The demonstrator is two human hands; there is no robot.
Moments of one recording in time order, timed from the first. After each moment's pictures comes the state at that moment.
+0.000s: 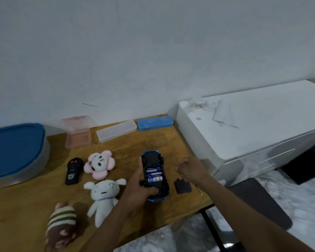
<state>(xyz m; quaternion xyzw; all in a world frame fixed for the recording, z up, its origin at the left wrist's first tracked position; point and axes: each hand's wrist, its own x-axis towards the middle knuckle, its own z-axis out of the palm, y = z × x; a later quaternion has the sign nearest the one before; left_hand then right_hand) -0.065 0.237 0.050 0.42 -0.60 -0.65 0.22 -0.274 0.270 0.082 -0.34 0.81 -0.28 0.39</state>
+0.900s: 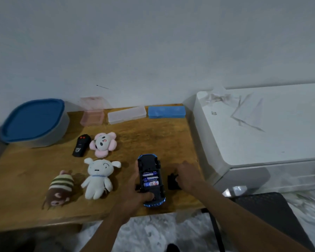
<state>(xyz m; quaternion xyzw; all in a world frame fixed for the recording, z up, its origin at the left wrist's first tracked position) -0.115 0.302 0.035 0.57 -0.48 -0.62 0.26 -0.329 0.270 0.020 -0.68 0.69 0.03 0.23</state>
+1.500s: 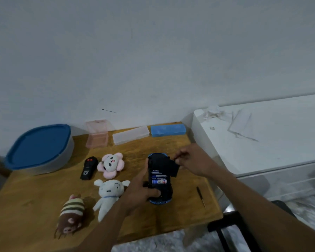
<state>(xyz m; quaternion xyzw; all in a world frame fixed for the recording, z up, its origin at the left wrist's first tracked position) -0.088 0.246 0.078 0.44 -0.60 -0.62 0.25 -0.308 0.242 0.136 -0.59 0.65 -0.29 0.38</state>
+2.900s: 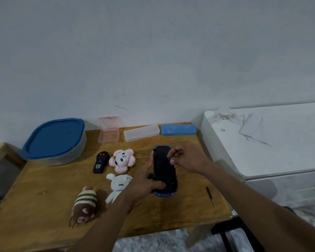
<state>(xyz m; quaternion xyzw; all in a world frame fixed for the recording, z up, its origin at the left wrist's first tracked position) -0.061 0.241 0.089 0.44 -0.58 -0.64 0.26 -0.253 0.234 0.151 -0.63 0.65 -0.25 0.36</state>
